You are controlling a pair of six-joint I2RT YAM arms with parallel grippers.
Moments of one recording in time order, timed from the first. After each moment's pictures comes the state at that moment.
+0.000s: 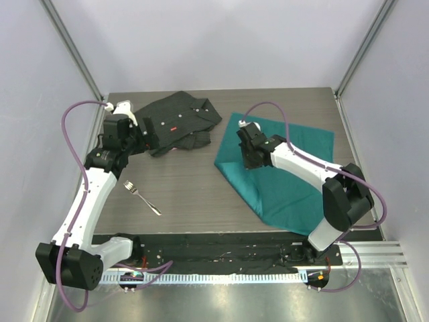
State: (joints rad) left arm -0.15 1.12 1.10 -0.57 -0.08 -0.31; right arm 0.63 1.63 1.19 -0.61 0.21 0.38
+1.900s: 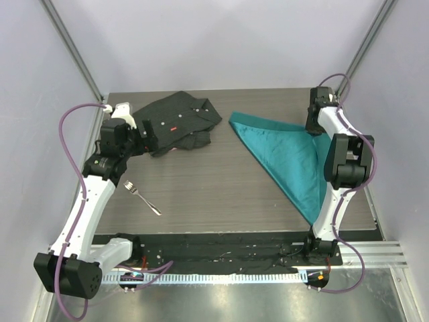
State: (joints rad) left arm -0.15 1.05 1.05 -0.51 -0.07 -0.26; right arm -0.08 2.03 1.61 -0.61 0.32 0.15
